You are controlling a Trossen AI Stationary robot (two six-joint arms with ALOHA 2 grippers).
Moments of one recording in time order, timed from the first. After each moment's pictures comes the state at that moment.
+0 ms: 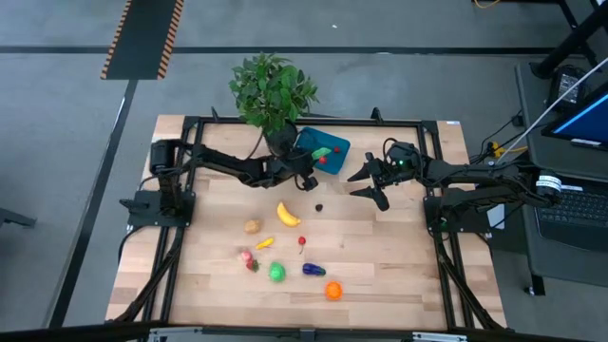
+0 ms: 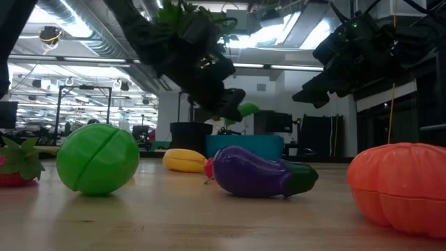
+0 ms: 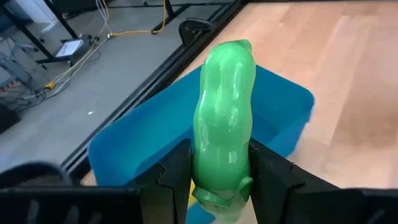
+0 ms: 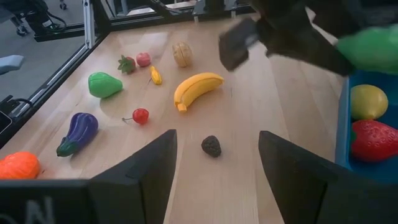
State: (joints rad) left arm 0.19 1.85 0.99 0.38 -0.52 0.03; right arm -0.41 1.11 0.37 0.32 -0.54 -0.06
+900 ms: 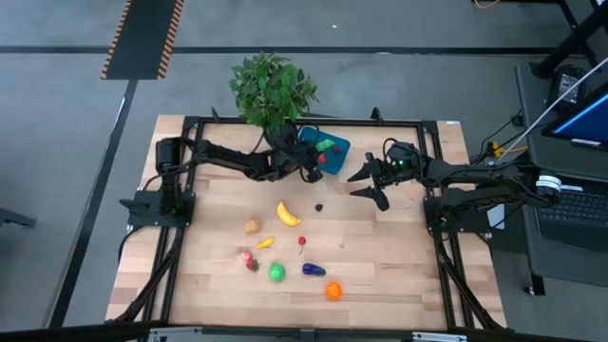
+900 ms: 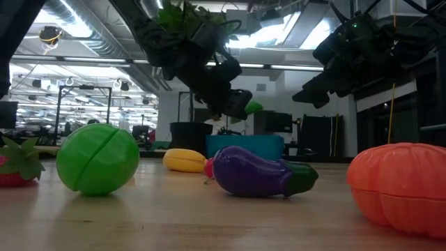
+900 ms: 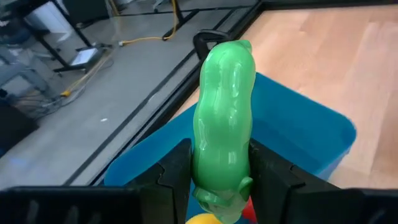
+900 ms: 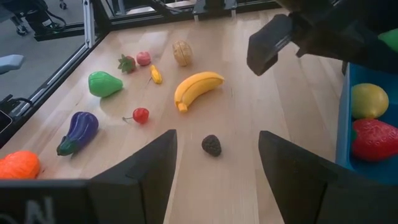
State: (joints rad) left arm 0.24 1.89 1.06 0.37 -0.51 0.08; right arm -0.41 1.11 0.37 0.32 -0.54 -0.06
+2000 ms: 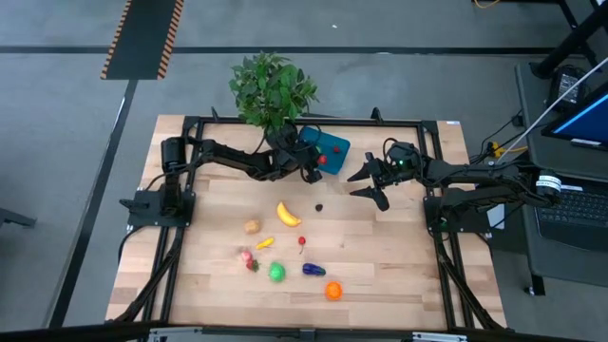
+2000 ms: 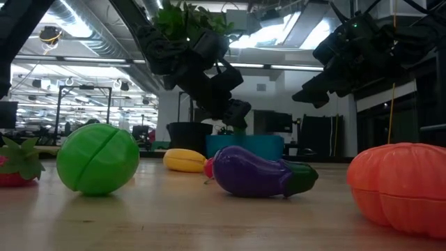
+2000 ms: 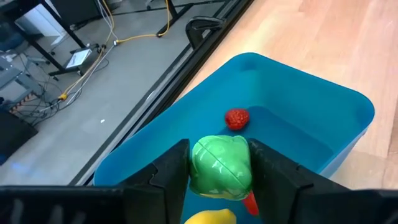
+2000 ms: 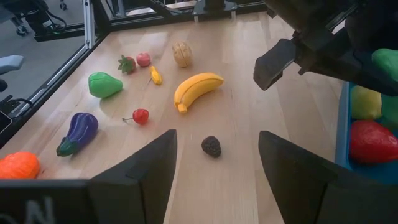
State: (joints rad) left arm 0.26 1.94 1.06 0.40 -0.48 0.14; right arm -0.41 1.11 0.37 0.32 -0.54 -0.06
